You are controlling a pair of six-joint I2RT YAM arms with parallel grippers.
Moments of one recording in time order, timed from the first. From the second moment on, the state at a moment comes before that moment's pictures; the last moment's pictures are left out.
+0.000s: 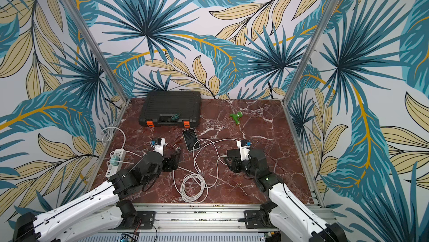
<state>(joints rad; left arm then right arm) -0.82 0.85 0.57 -0.37 -0.37 -0.70 0.53 0.91 0.34 0.04 -0.39 0.53</state>
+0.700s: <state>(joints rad) -0.78 1.03 0.55 -0.34 -0.28 -0.84 0.78 1.76 0.90 0.25 -0.36 0.53</state>
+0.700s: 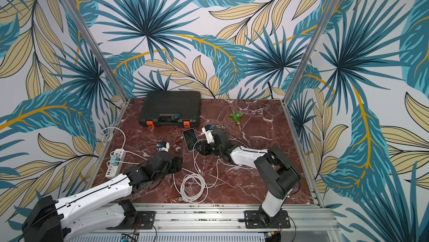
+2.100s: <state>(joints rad) -0.75 0.97 0.48 -0.32 -0.26 -0.83 0.89 1.97 1.10 0.06 -0.22 0.53</state>
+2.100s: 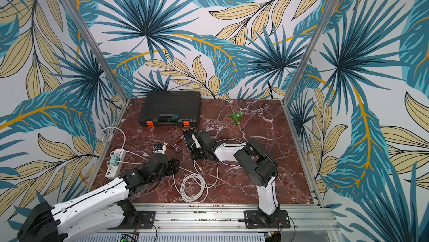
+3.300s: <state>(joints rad) -0.69 1.21 0.57 0.32 0.37 -0.70 0.72 1.48 0.88 0.25 -0.50 0.94</state>
